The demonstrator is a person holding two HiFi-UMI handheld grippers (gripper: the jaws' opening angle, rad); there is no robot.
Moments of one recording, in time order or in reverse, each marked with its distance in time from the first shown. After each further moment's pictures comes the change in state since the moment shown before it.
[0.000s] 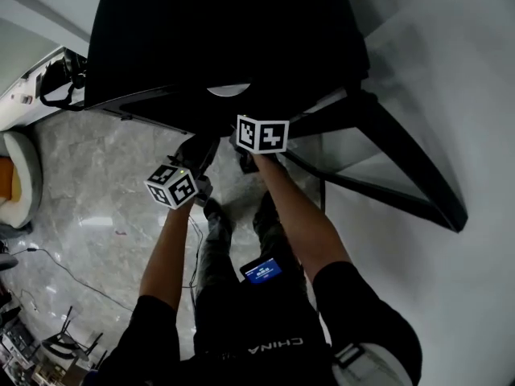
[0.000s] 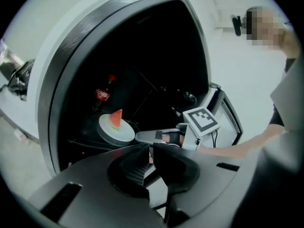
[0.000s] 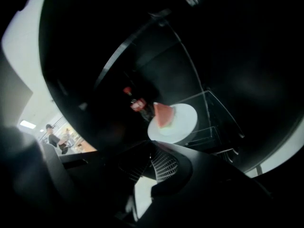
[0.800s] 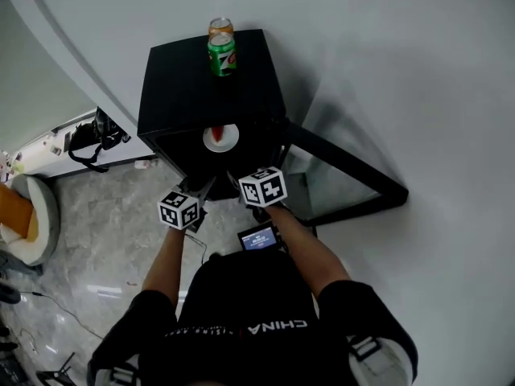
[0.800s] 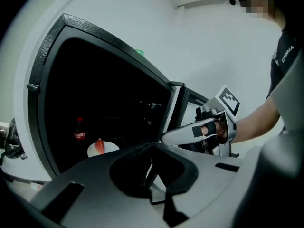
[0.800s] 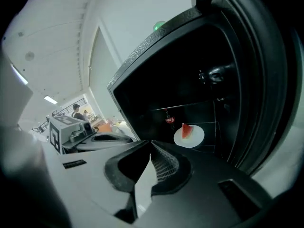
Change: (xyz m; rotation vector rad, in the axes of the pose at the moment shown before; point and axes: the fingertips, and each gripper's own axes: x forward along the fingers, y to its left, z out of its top) left arm -0.041 -0.106 0.054 0.359 0.105 -0.021; right arm -0.162 0.095 0.016 -0.281 0.012 0.179
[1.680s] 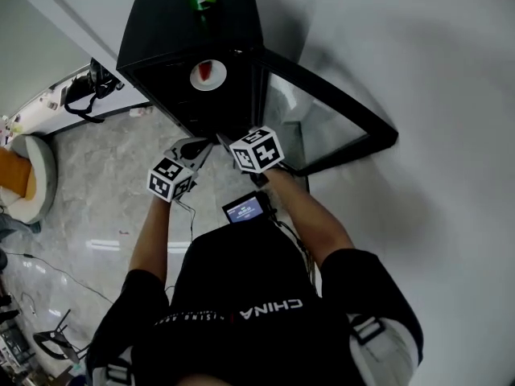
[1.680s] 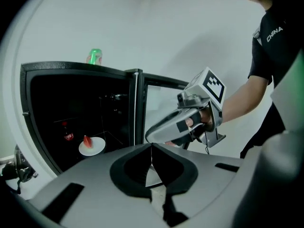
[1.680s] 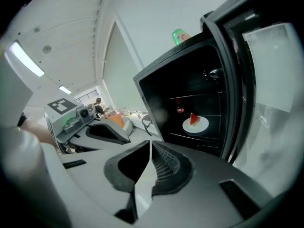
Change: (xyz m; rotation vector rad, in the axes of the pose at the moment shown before) left arm -0.020 -0.119 -0.036 0.249 0.179 -0.012; right arm -0.076 0.032 -0.059 -0.117 0.070 0.111
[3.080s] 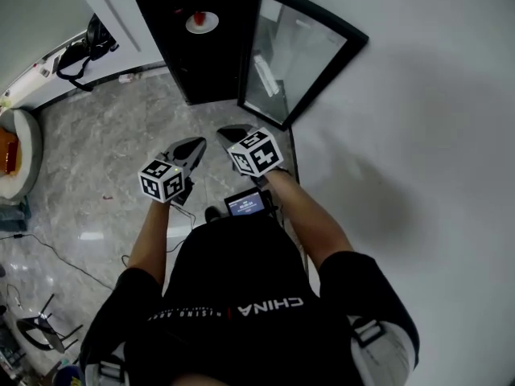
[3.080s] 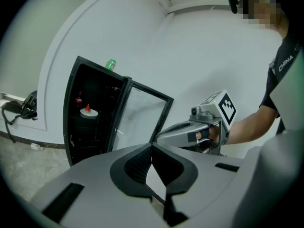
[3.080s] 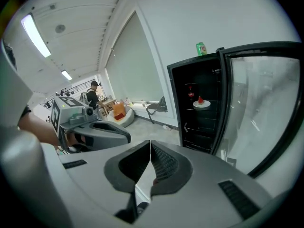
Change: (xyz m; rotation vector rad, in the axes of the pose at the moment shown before) left arm -0.159 -0.218 -0.109 -0.322 -0.168 -0.028; right arm -0.123 0.208 -0.179 -0.080 0.064 -0.090
